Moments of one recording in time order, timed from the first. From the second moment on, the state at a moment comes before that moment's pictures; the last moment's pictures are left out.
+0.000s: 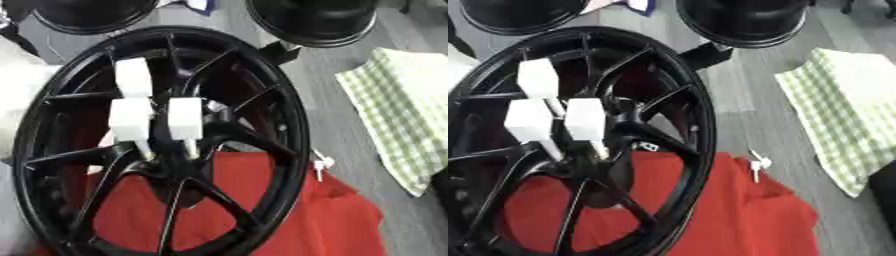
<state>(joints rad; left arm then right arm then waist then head) -0.65 1.10 -0.16 -1.93 -0.05 0.16 -0.48 -0.35 -0.81 -0.06 -1.79 -0.34 0.16 -0.37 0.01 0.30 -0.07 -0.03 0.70</state>
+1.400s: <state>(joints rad) -0.75 1.10 -0.29 -1.99 0.02 0.20 -0.70 -0.37 -0.82 -0.04 -1.79 -0.34 0.17 -0.35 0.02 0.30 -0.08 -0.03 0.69</state>
